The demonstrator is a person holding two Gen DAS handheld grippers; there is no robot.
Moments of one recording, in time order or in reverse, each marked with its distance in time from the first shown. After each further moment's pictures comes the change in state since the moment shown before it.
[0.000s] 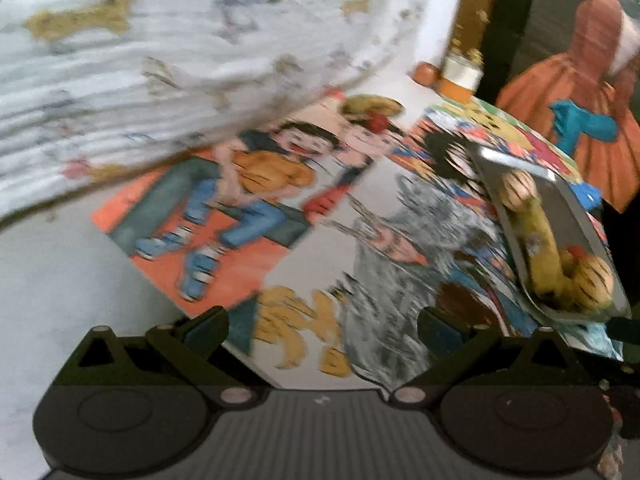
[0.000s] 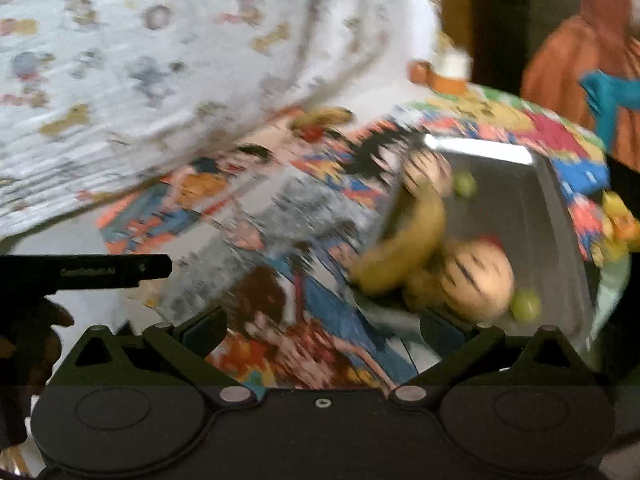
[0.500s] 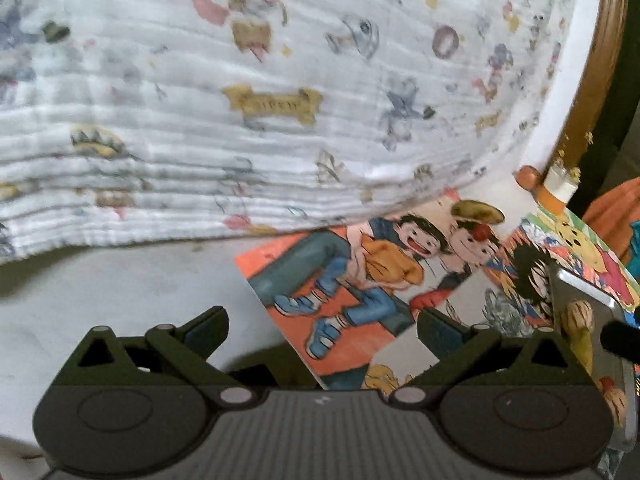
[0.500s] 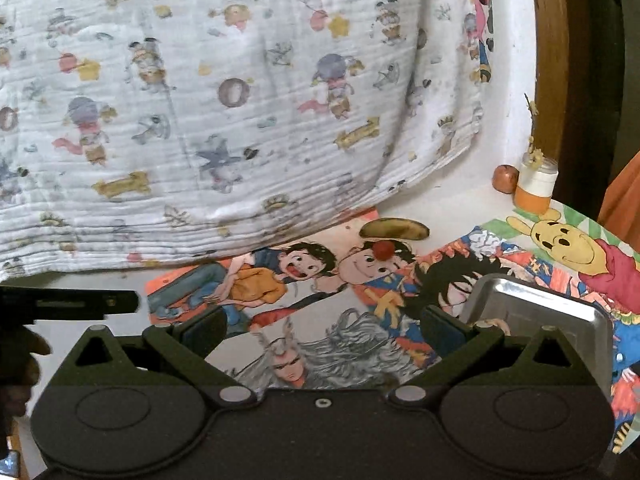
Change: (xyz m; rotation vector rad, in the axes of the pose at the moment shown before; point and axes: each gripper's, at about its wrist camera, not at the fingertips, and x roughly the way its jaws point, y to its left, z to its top) left arm -0.055 0.044 0.030 -0.277 -0.142 0.224; right arm 0.014 0.003 0.095 -0.187 -0.137 0.160
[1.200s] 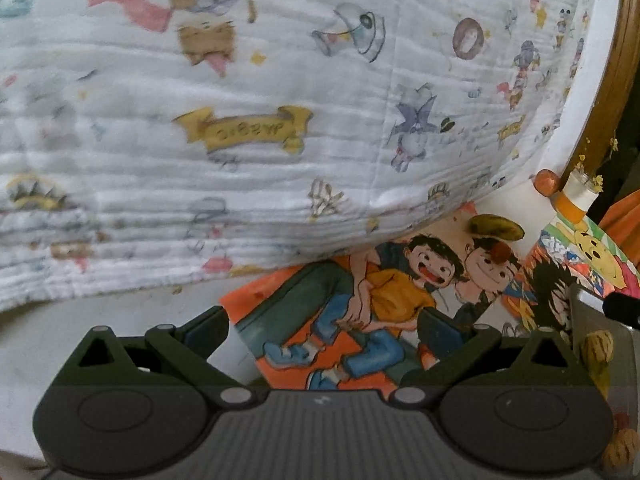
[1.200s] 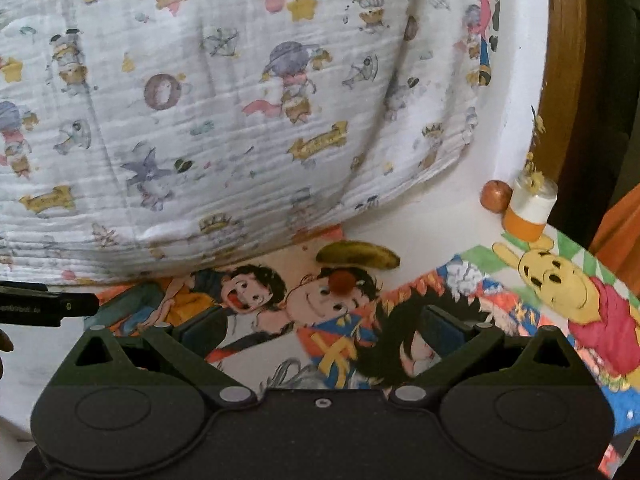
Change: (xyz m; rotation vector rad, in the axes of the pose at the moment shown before) left arm 0.044 -0.017 0.037 0.001 0.030 0.029; right arm 0.065 -0.038 0.050 -0.067 0.036 -0.056
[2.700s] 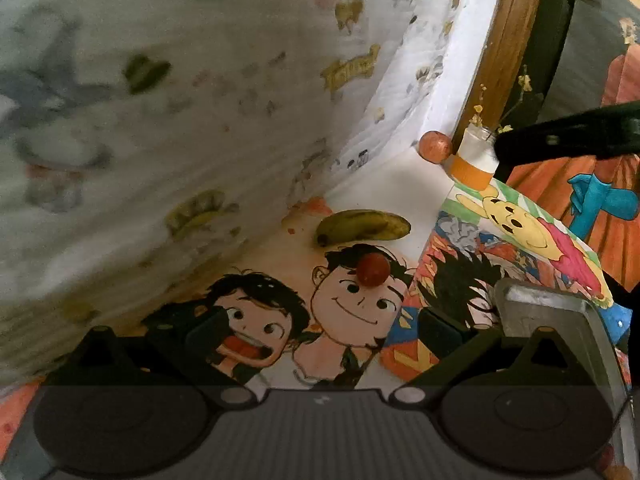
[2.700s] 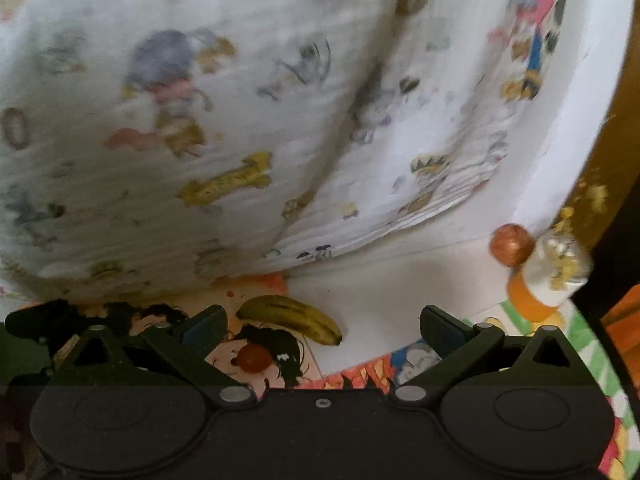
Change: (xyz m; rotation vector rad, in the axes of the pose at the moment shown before) left arm 0.117 -0.122 0.026 0.211 0.016 -0.325; right arm 0.125 -0.080 0.101 -0.149 0.146 0.075
